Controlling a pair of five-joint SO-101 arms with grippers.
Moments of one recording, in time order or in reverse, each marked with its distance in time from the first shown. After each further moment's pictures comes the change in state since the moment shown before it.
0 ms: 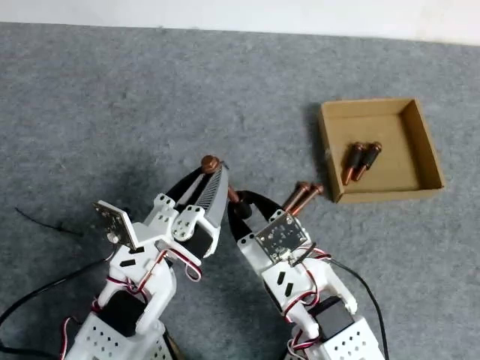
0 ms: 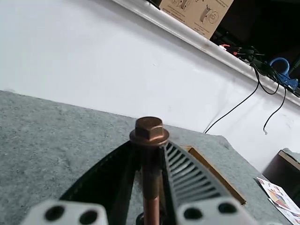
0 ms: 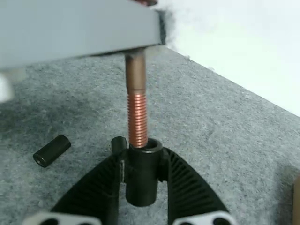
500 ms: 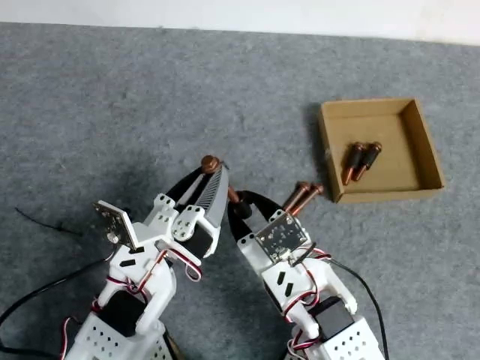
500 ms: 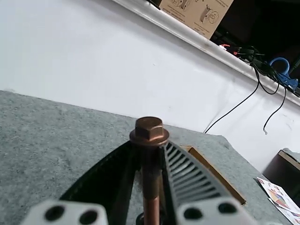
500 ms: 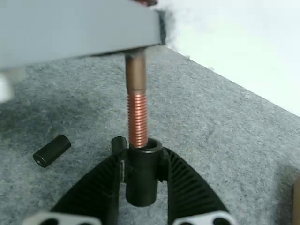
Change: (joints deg) left arm 0.0 0.0 0.0 0.0 0.0; right arm -0.2 0.0 0.0 0.0 0.0
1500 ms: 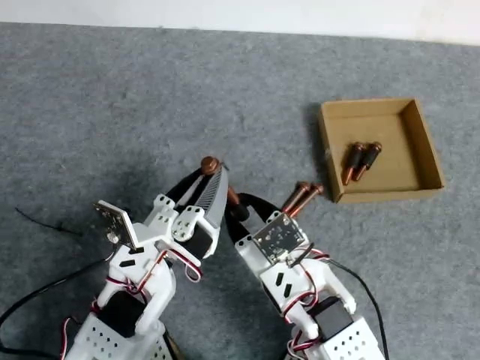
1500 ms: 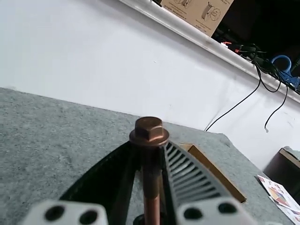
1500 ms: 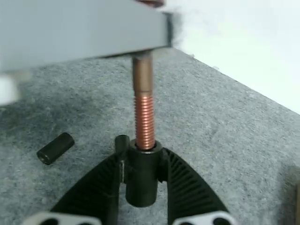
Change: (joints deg) left arm 0.0 -0.5 0.0 1.9 0.3; right arm -0.3 0.0 0.0 0.1 0.1
